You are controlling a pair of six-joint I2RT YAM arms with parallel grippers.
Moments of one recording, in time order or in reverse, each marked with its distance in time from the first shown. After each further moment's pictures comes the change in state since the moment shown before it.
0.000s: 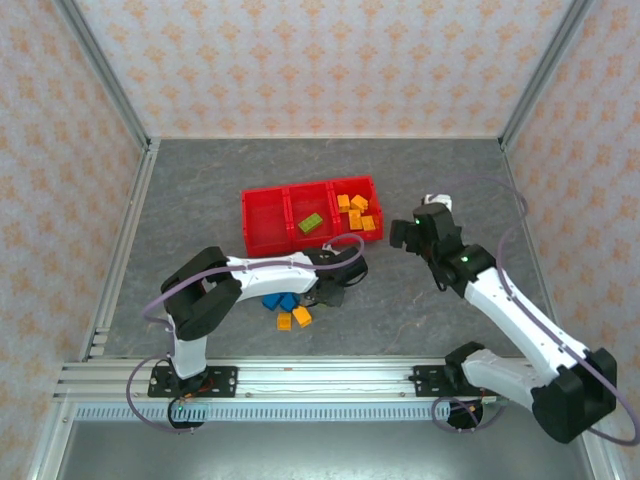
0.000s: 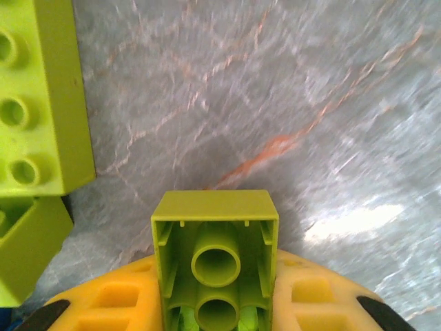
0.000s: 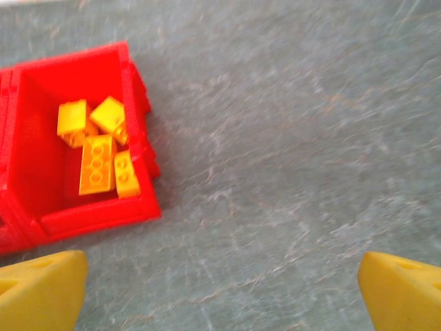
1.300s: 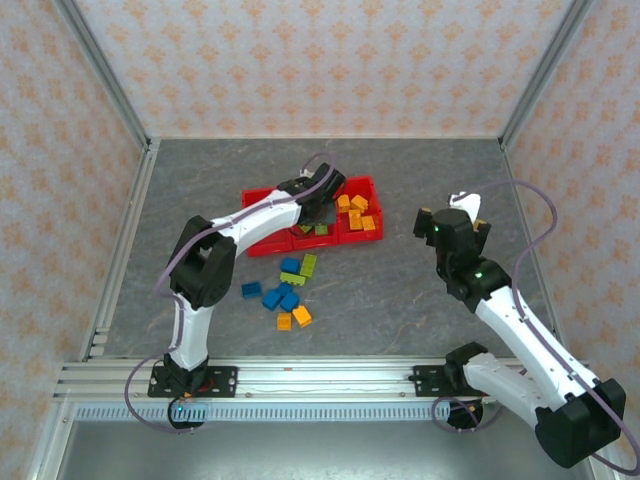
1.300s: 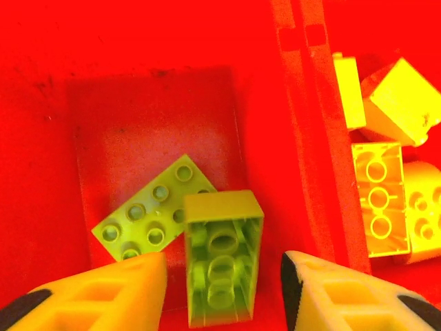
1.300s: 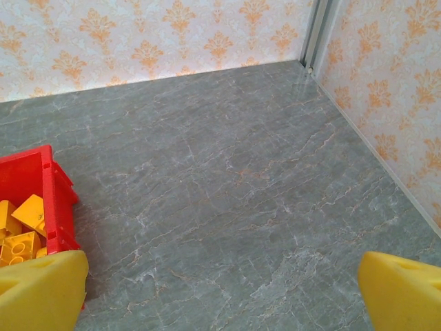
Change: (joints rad) left arm 0.356 0.153 0.394 0.053 0.003 0.074; right arm -0.059 -0.110 -0.083 0.148 0.210 -0.087
